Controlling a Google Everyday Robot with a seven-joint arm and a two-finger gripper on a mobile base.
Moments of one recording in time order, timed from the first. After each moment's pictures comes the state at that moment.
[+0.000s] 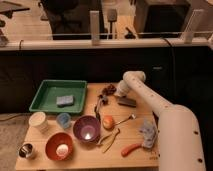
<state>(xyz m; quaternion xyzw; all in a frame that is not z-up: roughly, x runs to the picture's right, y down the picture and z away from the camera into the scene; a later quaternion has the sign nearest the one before) 0.079 0.035 1.010 -0.22 -0.15 0.15 0.95</state>
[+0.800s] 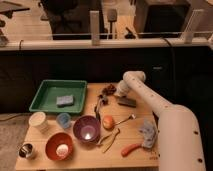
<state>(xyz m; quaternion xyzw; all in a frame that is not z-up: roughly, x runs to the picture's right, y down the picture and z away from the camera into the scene) 0.079 0.036 1.010 -0.22 -0.15 0.15 0.95</state>
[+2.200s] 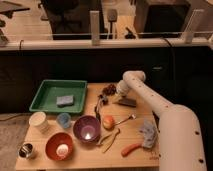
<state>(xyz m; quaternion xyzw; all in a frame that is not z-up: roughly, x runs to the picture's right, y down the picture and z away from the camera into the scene) 0.078 0.034 1.005 -0.22 -0.15 0.15 0.95</state>
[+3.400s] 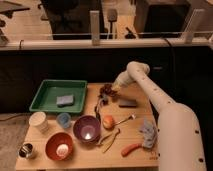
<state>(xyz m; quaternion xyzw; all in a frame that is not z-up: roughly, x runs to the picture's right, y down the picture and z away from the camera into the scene) 0.064 -0.037 0.964 -0.20 -0.23 0.13 0.94</state>
